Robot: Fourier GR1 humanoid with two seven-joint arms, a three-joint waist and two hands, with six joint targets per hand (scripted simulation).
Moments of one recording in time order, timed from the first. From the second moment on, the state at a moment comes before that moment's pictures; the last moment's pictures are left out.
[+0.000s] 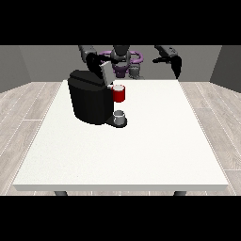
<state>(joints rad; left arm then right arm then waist) -0.25 0.12 0.20 -1.33 0.04 -0.20 -0.11 -0.71 -0.13 -0.07 -1.06 0.04 0.03 -0.02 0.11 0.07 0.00</state>
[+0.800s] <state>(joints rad) -0.28 0.06 0.11 -1.38 0.01 -0.19 -0.15 -0.74 -0.11 -0.01 -1.11 0.06 0.02 0.00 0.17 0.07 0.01</state>
